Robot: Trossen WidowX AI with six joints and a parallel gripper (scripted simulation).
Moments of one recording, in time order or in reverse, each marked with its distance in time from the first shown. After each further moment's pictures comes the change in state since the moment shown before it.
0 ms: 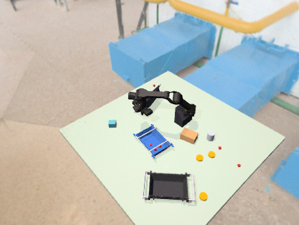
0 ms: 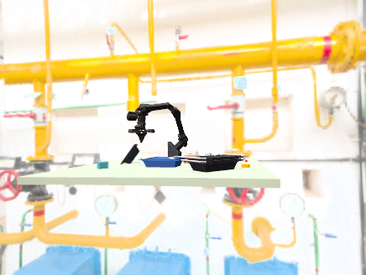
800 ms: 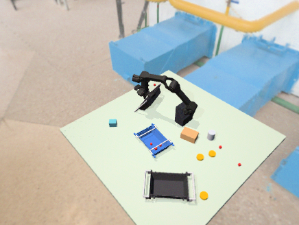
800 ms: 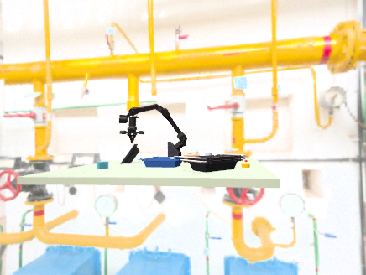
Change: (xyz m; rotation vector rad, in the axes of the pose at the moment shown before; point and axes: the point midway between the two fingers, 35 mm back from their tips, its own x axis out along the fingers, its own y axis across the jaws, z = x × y) arm 0.001 -0.136 -0.133 -0.202 0.015 -0.022
